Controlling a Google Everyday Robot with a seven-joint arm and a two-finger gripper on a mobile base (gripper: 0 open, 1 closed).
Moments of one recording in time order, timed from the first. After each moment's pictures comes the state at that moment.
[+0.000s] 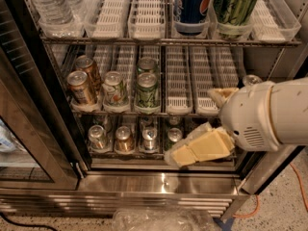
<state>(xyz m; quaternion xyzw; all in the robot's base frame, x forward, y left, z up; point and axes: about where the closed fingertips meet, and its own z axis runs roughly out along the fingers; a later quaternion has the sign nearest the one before) 0.392 -0.077 0.927 -0.44 0.79 0.18 0.39</state>
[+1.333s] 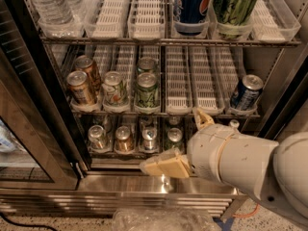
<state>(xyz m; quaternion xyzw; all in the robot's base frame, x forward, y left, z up) 0.408 -0.041 0.863 -0.39 0.77 0.13 0.48</state>
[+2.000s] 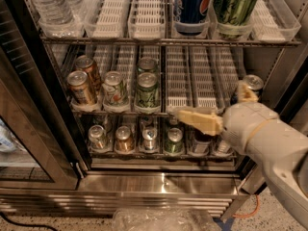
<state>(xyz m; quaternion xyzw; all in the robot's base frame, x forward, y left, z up) 0.486 -0.127 0.908 -0.20 0.74 0.11 0.63</state>
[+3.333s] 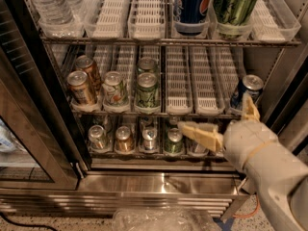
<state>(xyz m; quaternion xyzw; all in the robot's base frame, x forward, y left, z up) 0.475 -0.149 0.879 -0.19 0.73 0.06 0.66</state>
